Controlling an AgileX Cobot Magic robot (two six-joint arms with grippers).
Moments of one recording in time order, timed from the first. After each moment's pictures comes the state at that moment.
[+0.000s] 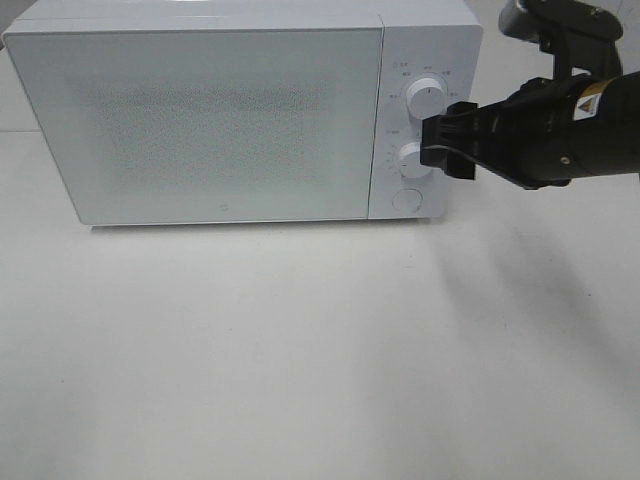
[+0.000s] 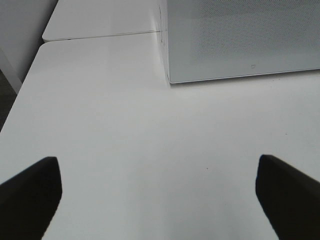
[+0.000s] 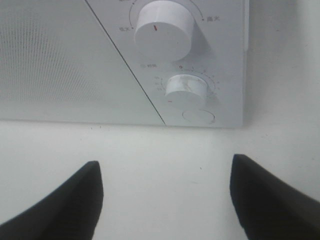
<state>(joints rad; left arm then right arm) 0.05 -0.01 -0.50 -0.10 1.04 0.17 0.40 1.42 -0.73 0.05 -0.01 0.23</state>
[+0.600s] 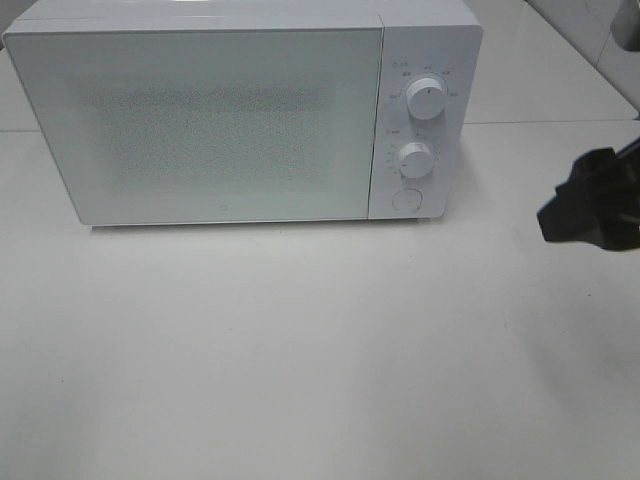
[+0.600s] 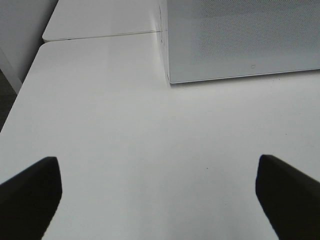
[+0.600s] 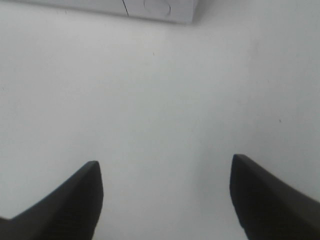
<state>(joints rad) 0.05 -0.01 -0.50 -0.10 1.04 0.17 0.39 1.03 -0.73 -0.08 0.69 0.17</state>
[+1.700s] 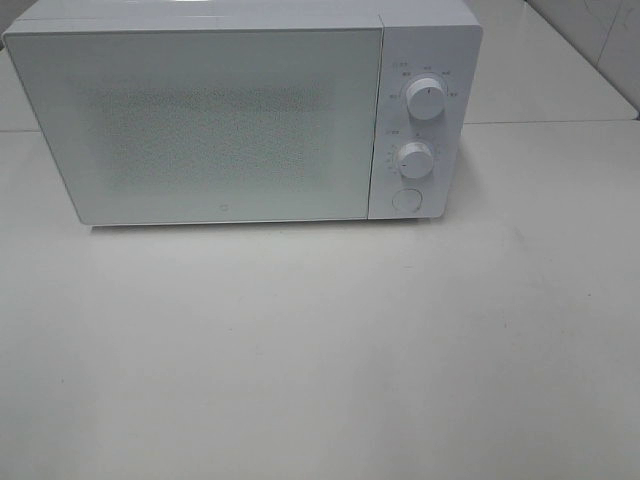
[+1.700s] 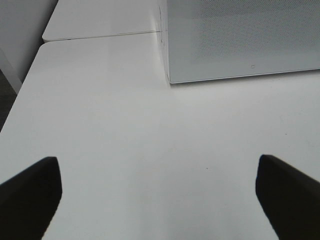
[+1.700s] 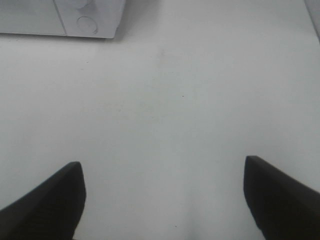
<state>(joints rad) 0.05 -0.01 -0.50 -0.10 1.04 0.17 0.20 0.19 -0.52 -0.16 1.00 0.10</state>
